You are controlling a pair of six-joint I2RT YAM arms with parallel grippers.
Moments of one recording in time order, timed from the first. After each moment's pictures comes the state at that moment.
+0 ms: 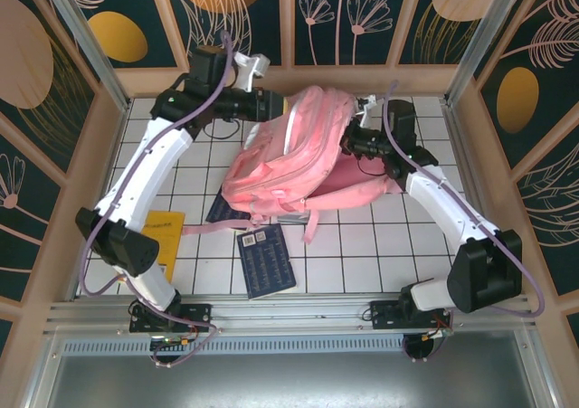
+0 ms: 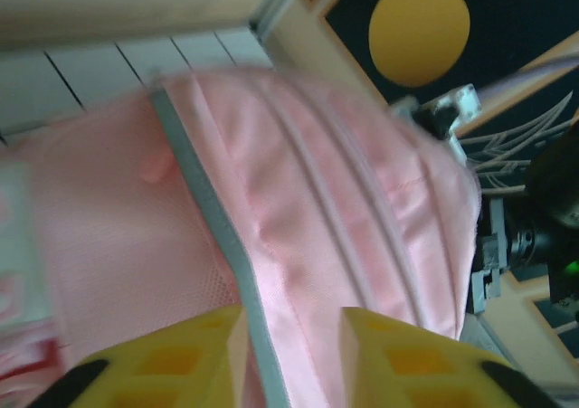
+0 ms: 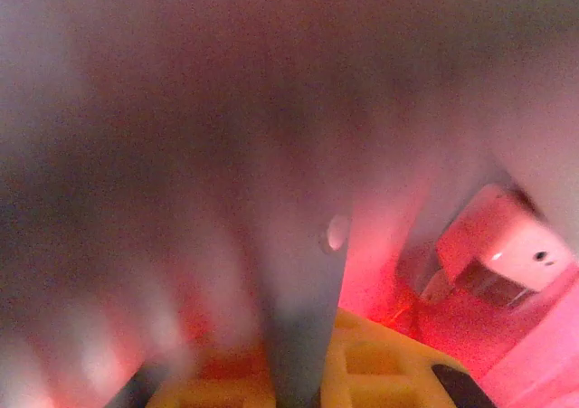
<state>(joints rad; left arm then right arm) -0.45 1.68 1.94 -0.78 0.58 -0.36 0.33 1.37 1.09 -0.05 -0.74 0.92</state>
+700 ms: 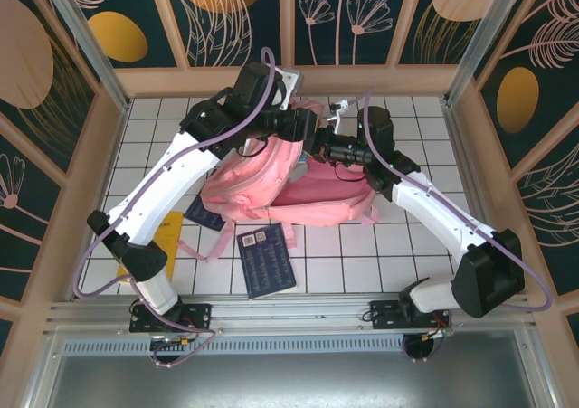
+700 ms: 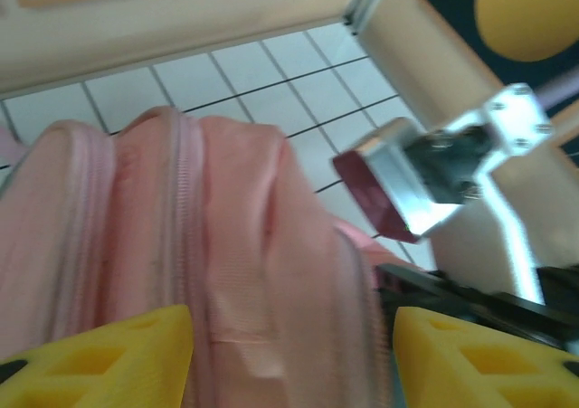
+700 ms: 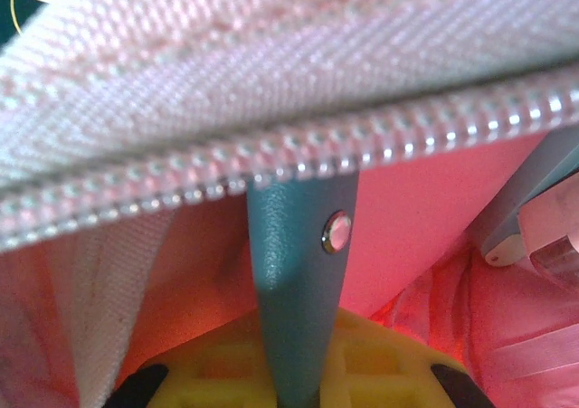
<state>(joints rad) -0.75 1.74 2.07 -0.95 0.02 -0.36 0.52 1.36 1.10 0.05 -0.70 1.00</state>
